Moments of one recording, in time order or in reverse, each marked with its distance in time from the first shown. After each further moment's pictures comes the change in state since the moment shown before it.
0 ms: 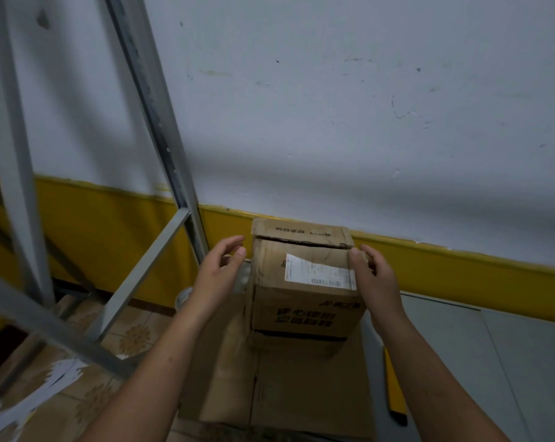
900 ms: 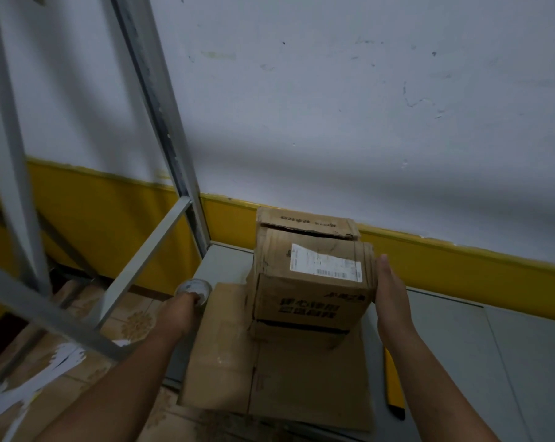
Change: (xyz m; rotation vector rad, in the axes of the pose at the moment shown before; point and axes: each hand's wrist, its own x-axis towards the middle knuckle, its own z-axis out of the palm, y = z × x) left_hand -0.021 -0.141 -0.040 0.884 -0.144 -0.372; right_hand -0.016 0.017 -0.010 0.140 0.010 0.131
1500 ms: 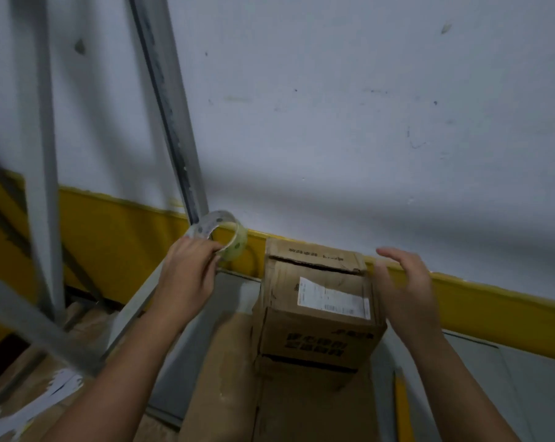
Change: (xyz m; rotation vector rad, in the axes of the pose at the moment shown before) left_hand -0.027 0.081 -0.144 -0.103 0.665 0.635; right_hand 0.015 -0.069 -0.006 -0.397 0.055 -0.511
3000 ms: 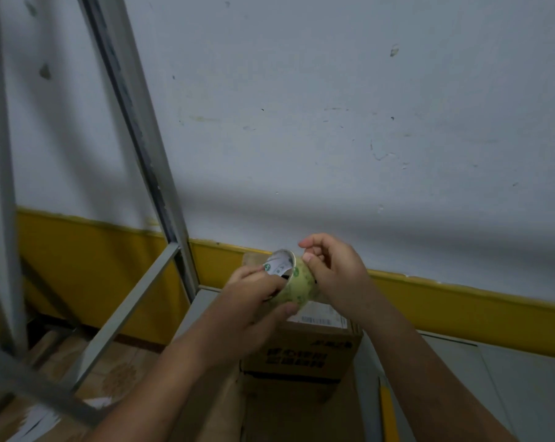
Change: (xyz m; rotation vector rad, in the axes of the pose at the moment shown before) left_hand 0.009 0.129 -0.013 -0.458 -0.375 0.264; right_hand 0.024 -0.072 0.017 0.314 -0.430 -0.038
